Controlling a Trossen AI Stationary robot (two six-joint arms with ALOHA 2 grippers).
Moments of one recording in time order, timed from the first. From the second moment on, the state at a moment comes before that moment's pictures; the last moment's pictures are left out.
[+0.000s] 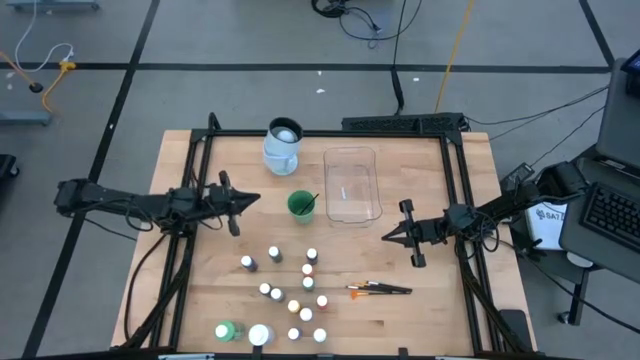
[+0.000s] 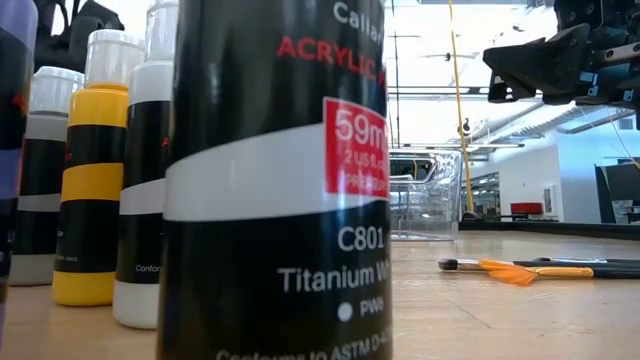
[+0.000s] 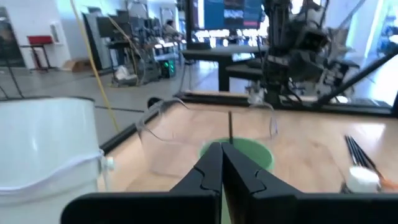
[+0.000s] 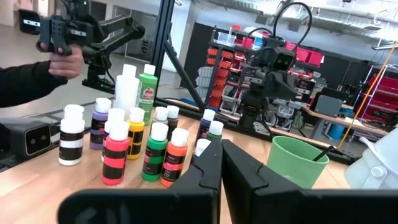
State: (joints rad) left arm -0.08 0.47 0.09 0.38 -0.34 0.03; right arm 0.24 1.11 0.02 1.20 0.00 -0.22
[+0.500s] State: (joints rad) left arm -0.08 0.46 0.09 0.30 -0.28 -0.02; right arm 0.24 1.11 0.02 1.20 0.00 -0.20
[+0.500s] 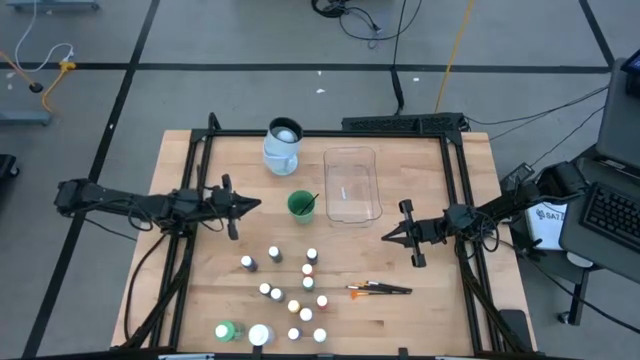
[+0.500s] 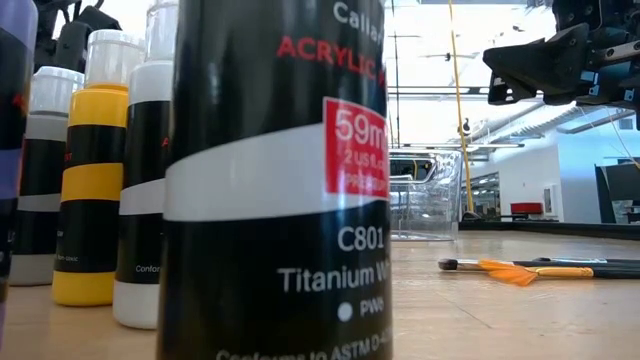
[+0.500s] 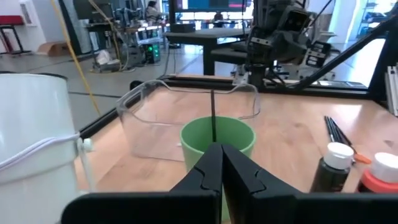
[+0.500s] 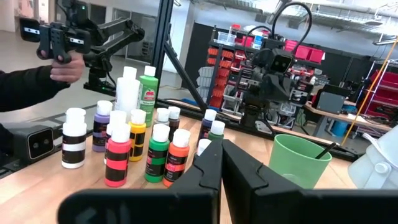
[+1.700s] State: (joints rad) left arm -0.08 0.46 0.09 0.31 -0.36 -0.06; right arm 0.24 1.11 0.02 1.15 0.36 -0.16
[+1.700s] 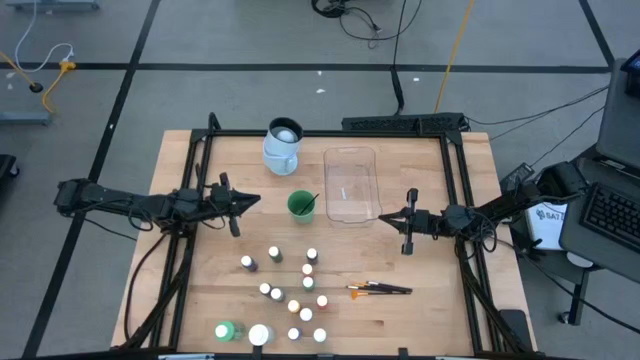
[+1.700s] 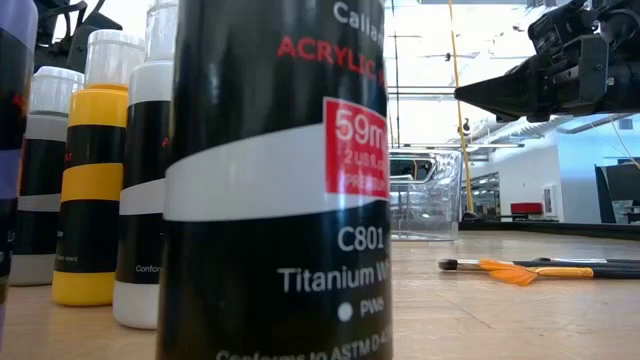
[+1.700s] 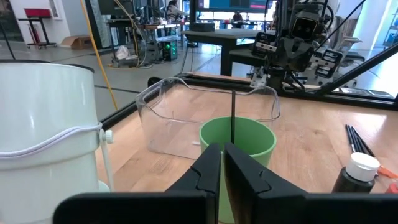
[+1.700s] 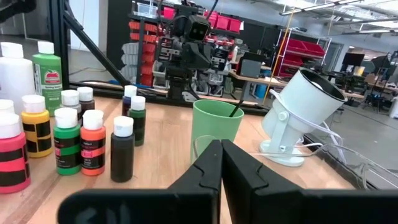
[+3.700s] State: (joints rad) left arm -0.08 0.46 0.09 0.34 -0.37 -0.19; right arm 0.29 1.11 0.09 0.96 0.29 -0.12
